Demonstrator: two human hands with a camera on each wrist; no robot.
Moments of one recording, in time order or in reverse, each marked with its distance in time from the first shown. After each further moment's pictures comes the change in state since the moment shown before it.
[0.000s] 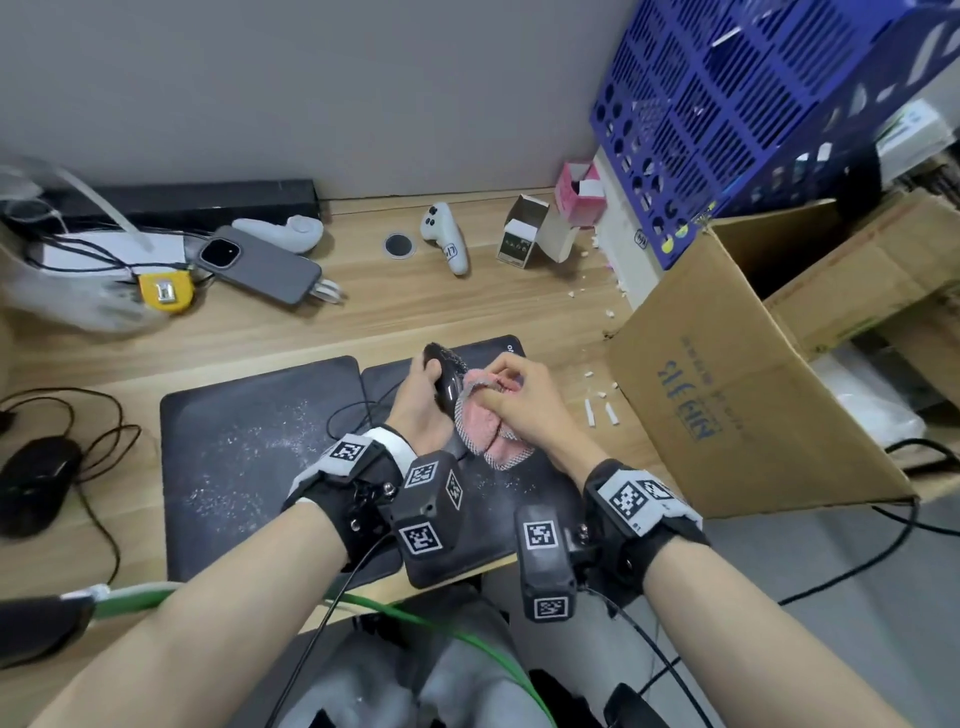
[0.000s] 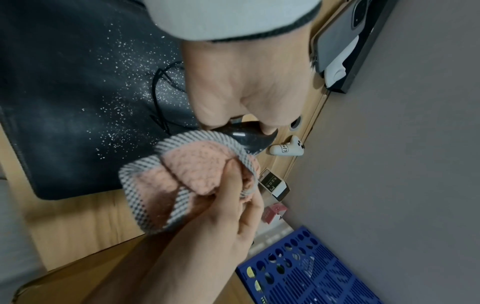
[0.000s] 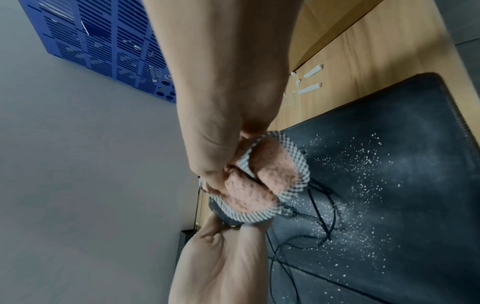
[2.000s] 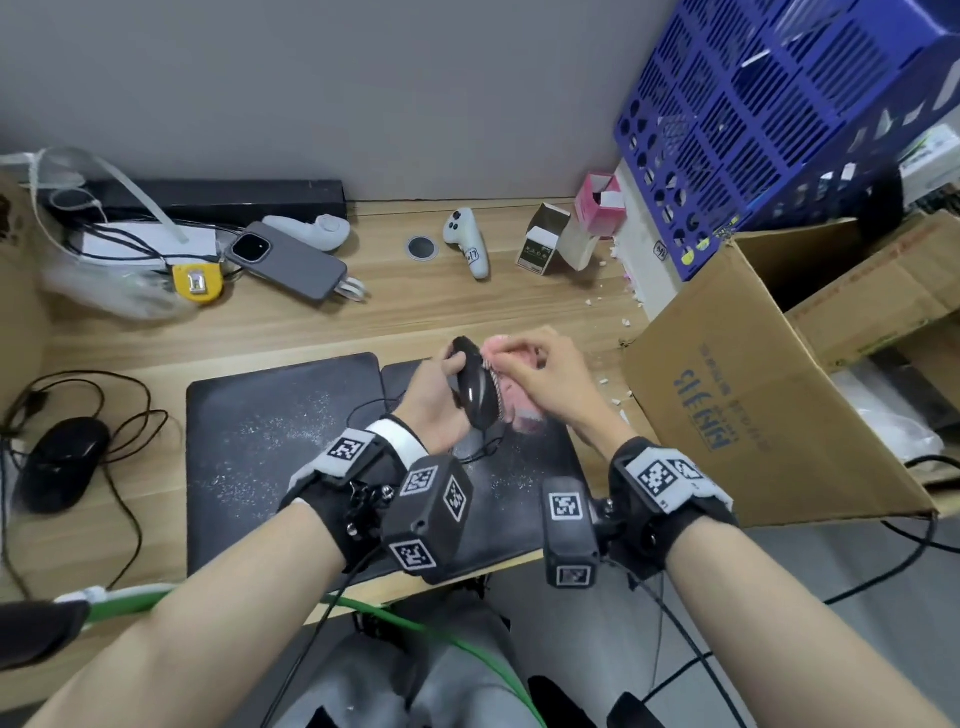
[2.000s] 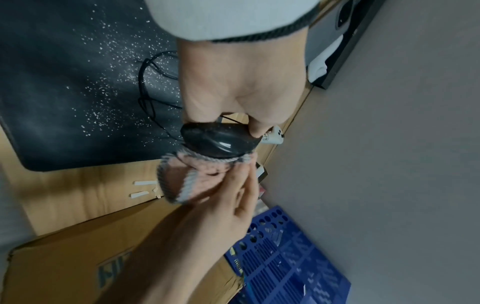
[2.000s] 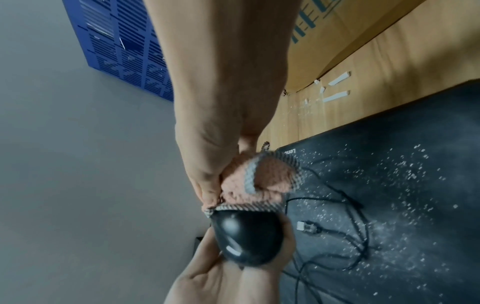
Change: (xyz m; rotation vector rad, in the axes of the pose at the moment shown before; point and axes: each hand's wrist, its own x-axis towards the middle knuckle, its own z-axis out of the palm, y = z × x) left_hand -0.012 0.015 -0.005 -0.047 -0.128 -0.056; right_hand 0.002 -0.036 -0.015 -0.093 -0.066 -0.152
